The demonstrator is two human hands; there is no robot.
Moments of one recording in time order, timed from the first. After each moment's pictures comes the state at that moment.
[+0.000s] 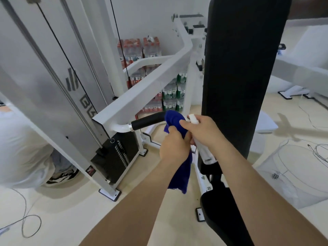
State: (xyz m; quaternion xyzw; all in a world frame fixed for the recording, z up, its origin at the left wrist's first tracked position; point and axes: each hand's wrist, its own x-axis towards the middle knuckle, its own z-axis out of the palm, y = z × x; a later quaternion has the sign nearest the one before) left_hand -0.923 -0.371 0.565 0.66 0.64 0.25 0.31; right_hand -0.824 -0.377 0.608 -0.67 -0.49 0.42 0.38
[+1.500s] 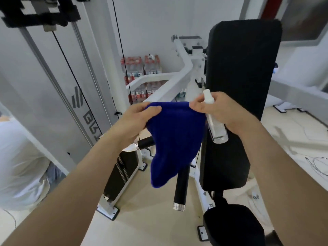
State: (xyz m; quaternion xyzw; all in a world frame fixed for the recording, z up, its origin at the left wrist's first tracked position) left_hand -1.040 -0.316 0.695 0.63 0.42 0.34 0.56; right_hand -0.802 -0.349 0.719 -0.59 -0.60 0.40 0.36
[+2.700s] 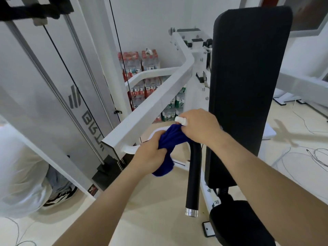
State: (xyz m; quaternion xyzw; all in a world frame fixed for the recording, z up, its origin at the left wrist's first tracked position) left_hand -1.039 -0.320 0.606 0.75 0.52 0.19 0.35; right_hand -0.861 -0.308 0.649 -0.67 -0.73 0.04 0.13
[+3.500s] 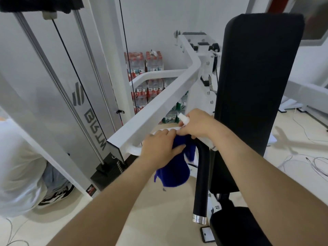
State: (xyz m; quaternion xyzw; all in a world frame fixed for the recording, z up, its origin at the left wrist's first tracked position) left_hand -1.030 -0.276 0.574 0.87 0.48 0.13 -0.01; right_hand -0.878 -0.280 0.659 -0.72 -0.63 0.26 0.12
